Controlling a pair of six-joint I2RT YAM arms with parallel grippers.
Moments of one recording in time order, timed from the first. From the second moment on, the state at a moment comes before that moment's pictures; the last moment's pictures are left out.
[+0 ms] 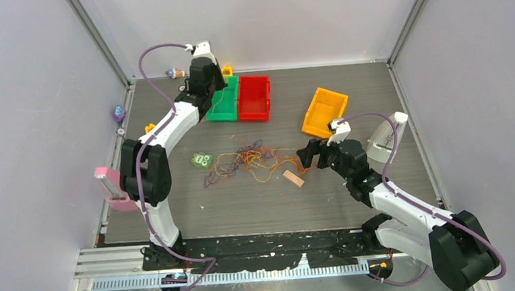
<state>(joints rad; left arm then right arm) -0.34 1.86 1.55 0.04 -0.20 -0.32 0.45 0.98 0.35 0.32 -0.02 0.33</state>
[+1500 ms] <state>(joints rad) -0.37 1.28 0.69 -0.02 0.23 -0.37 0.46 1.26 0.48 0.26 0.01 0.33</state>
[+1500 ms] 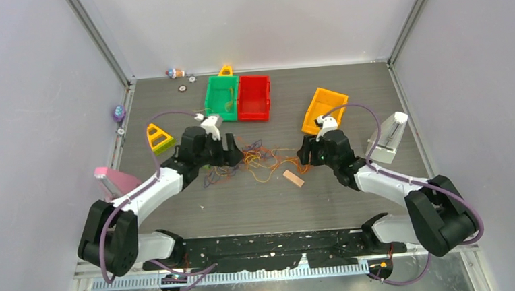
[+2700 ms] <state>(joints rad) -0.61 1.36 0.56 0.39 0.39 -0.23 0.47 1.36 0.63 0.01 -0.11 0.42</state>
